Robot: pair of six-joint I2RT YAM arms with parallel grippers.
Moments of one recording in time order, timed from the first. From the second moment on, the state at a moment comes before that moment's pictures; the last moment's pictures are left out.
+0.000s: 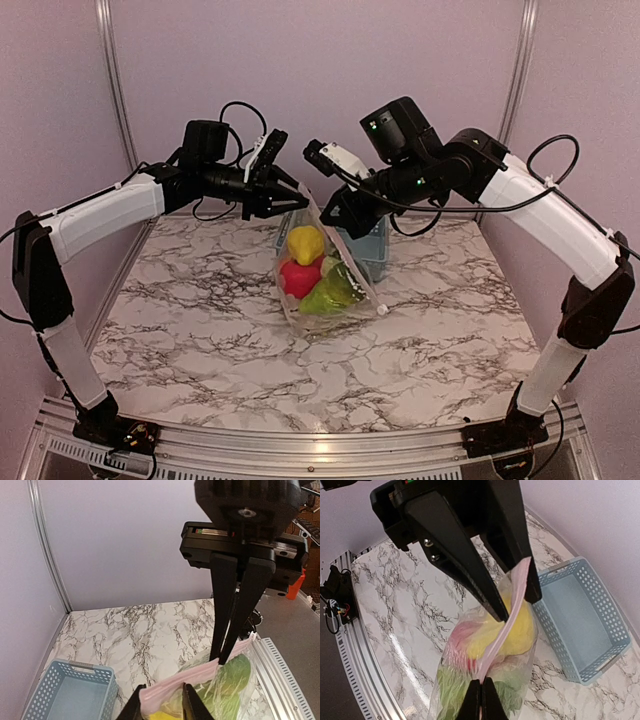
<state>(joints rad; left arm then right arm) -0.58 1.75 1.62 -0.19 1.04 0.38 0.94 1.71 1.99 -0.98 -0.07 -0.05</state>
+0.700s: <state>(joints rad) -0.58 1.70 1.38 0.13 0.87 0.14 0.94 1.40 1.50 -0.62 0.06 -0.01</state>
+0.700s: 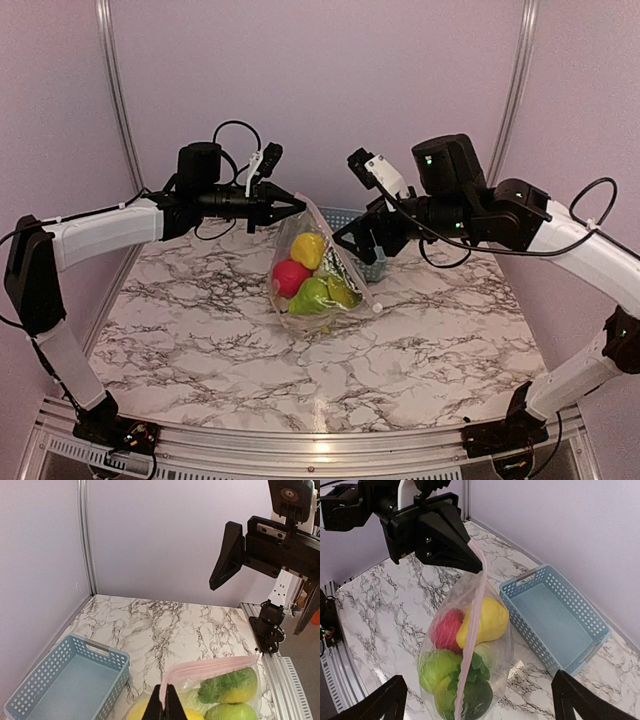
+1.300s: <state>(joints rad) -0.57 1.65 1.29 0.33 0.76 0.02 0.86 1.19 1.20 -0.65 -0.11 0.12</state>
